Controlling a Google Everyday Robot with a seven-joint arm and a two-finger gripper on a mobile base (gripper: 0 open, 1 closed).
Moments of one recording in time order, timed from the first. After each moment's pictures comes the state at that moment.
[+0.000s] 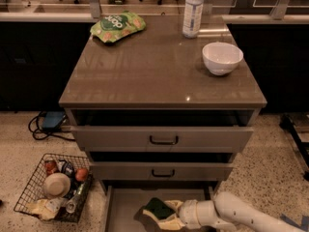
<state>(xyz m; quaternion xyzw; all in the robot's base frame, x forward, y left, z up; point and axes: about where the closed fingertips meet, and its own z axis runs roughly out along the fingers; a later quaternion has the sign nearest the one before) 0.404 -0.042 0.351 -0.44 0.73 0.41 0.33</state>
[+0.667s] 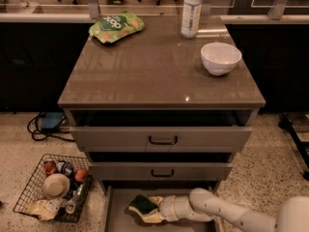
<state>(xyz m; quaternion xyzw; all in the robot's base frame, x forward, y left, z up) 0.454 0.021 0.267 -0.46 0.72 0.40 0.33</state>
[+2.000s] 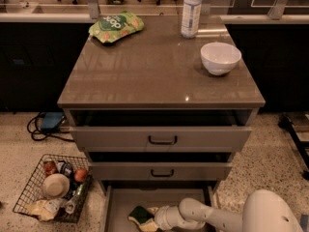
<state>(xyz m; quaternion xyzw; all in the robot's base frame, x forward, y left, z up) 0.450 0.042 0.148 -0.45 0.76 0.37 0.28</state>
